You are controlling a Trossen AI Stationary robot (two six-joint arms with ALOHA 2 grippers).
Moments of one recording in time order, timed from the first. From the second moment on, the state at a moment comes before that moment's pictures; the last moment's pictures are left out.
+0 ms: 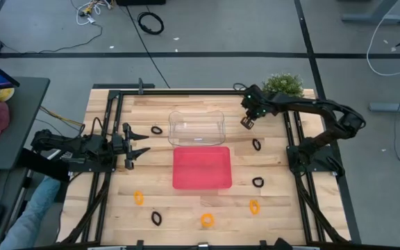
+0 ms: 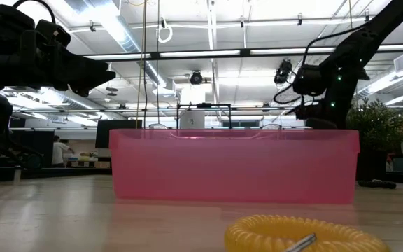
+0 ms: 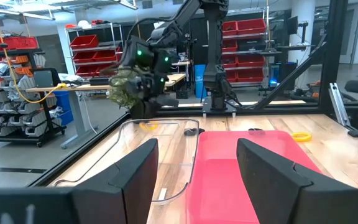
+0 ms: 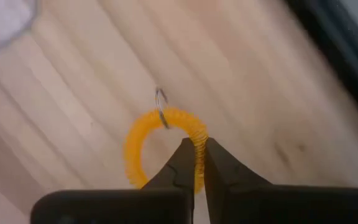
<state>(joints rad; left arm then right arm) -0.21 0.01 0.01 0.09 -0.40 0.09 -0.69 1.46 0.82 -0.51 0.08 -0.09</state>
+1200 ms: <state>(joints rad) -0.21 0.01 0.01 0.09 -0.40 0.09 -0.41 1.26 0.82 0.06 -0.18 -0.12</state>
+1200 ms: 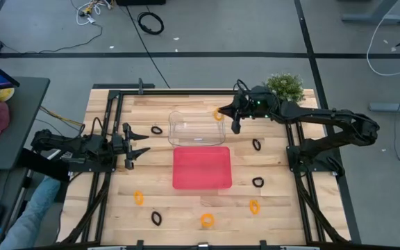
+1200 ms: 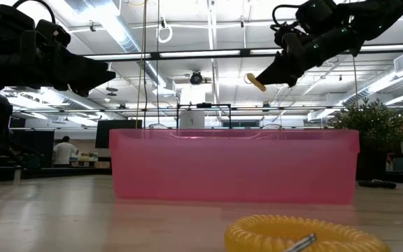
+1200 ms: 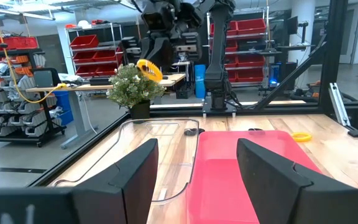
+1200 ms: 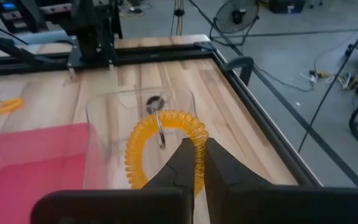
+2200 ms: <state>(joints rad) -0.21 0.01 0.01 0.09 -0.40 0.09 -0.36 1.26 0.82 0.15 -0.18 -0.09</state>
